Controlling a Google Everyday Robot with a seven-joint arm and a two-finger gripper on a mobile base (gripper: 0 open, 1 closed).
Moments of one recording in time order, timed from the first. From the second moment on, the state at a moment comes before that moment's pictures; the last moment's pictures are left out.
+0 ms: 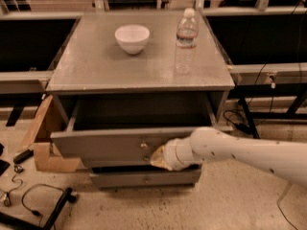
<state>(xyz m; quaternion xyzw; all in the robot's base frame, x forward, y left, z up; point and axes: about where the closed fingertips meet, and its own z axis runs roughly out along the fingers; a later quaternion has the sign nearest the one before) 0.541 -0.015 0.558 -0.67 0.65 0.12 0.34</state>
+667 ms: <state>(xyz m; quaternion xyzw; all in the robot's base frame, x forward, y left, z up) 0.571 -0.011 0.572 -0.66 0.65 0.11 0.36</state>
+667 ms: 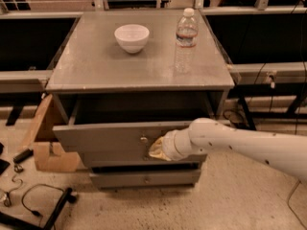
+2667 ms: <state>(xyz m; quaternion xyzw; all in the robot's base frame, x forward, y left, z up) 0.569 -0.011 0.573 -0.66 0.65 0.11 0.36</state>
